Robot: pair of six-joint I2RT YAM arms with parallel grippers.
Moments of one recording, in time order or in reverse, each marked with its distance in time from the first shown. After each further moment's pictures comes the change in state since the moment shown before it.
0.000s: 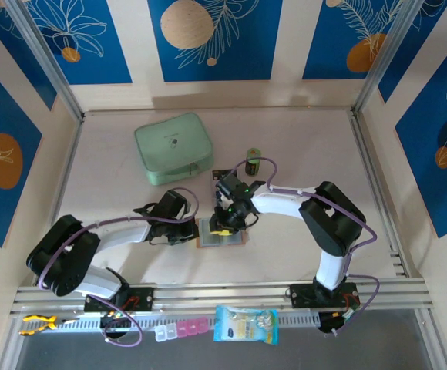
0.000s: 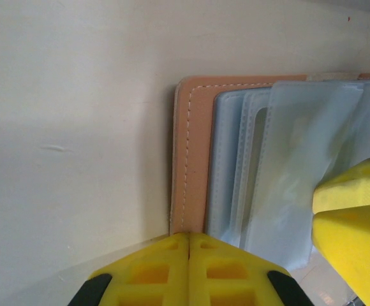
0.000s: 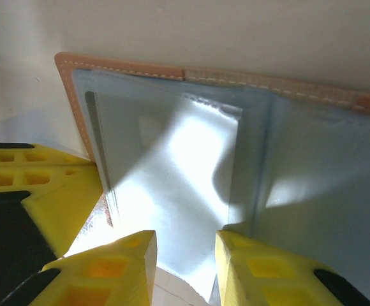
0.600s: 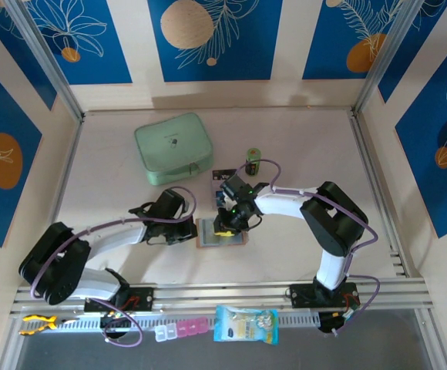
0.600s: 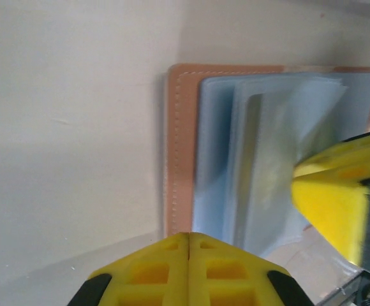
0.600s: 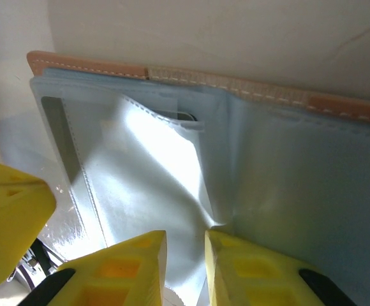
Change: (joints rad) left arm 0.000 -0.079 0.016 -0.076 0.000 0.001; right arm -0.024 -0.013 -0.056 0.047 -0.023 -0.015
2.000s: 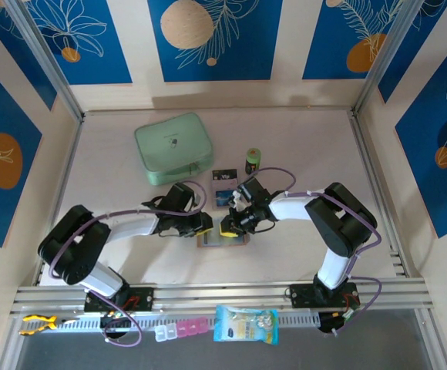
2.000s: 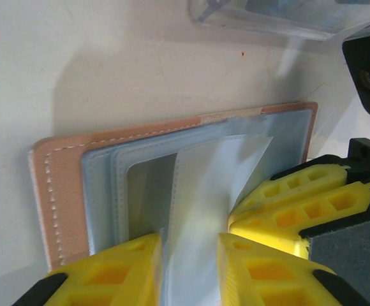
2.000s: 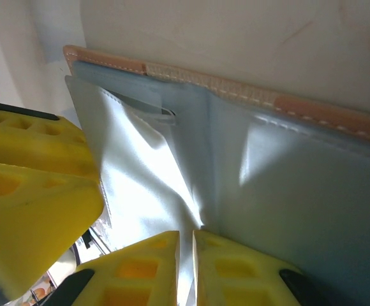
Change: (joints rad) left arm -0.031 0.182 0.079 0.182 0.091 -0.085; right arm -0.111 -0.041 -0.204 0.298 -0.216 0.000
